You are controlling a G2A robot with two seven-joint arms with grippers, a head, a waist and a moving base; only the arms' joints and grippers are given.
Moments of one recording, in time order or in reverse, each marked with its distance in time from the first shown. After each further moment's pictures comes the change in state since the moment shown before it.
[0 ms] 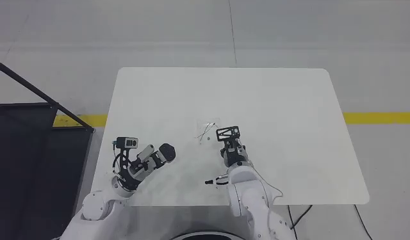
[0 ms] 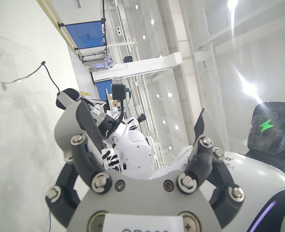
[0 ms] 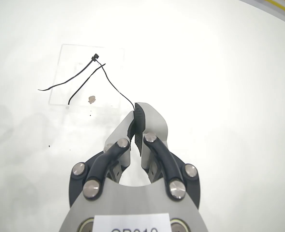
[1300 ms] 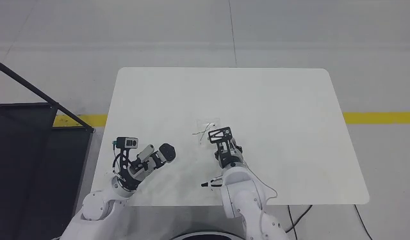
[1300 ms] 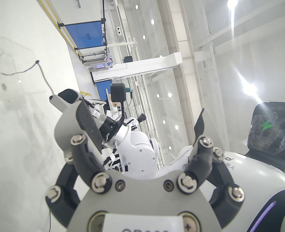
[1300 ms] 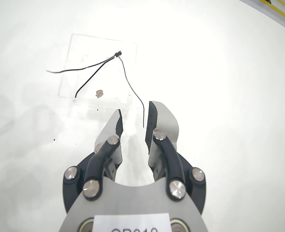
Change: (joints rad) left arm 0.000 0.000 0.000 0.000 0.000 0.000 0.000; right arm 0.002 -0.032 -0.031 0.004 -0.088 -0.026 0.048
